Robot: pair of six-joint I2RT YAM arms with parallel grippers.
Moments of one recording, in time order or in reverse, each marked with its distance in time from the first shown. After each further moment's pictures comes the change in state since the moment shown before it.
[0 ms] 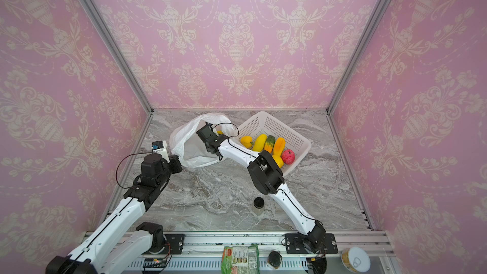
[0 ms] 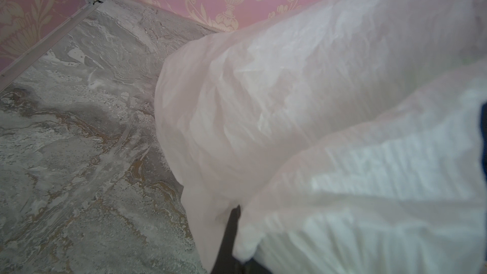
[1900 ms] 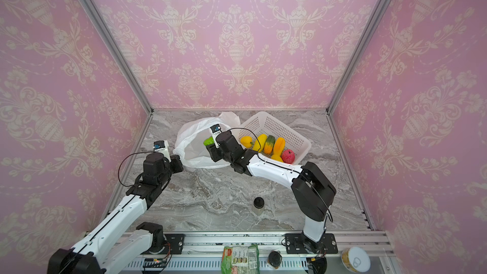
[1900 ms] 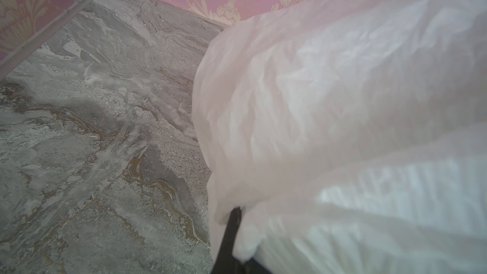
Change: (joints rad) left arm 0.000 0.046 0.000 0.023 0.000 0.000; right arm 0.058 -0.737 -0.912 0.541 -0.343 -0.097
